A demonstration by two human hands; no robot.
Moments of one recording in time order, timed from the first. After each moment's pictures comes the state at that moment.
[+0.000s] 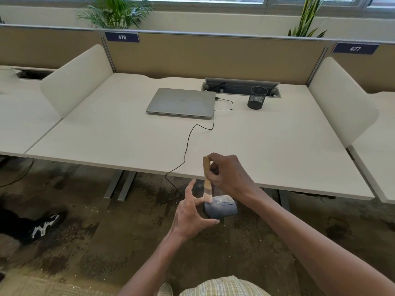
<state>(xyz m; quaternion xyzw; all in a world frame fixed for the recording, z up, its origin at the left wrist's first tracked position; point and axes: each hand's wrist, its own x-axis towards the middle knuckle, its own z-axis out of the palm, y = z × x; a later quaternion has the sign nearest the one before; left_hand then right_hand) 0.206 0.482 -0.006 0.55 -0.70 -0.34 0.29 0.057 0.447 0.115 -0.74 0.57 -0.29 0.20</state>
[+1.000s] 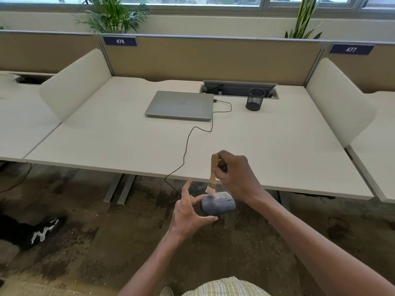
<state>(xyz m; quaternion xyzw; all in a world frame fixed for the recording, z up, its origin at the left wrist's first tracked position) 0.211 0.478 0.006 0.56 -0.68 -0.36 0.31 0.043 0.452 0.118 -0.70 0.59 -0.35 0.19</state>
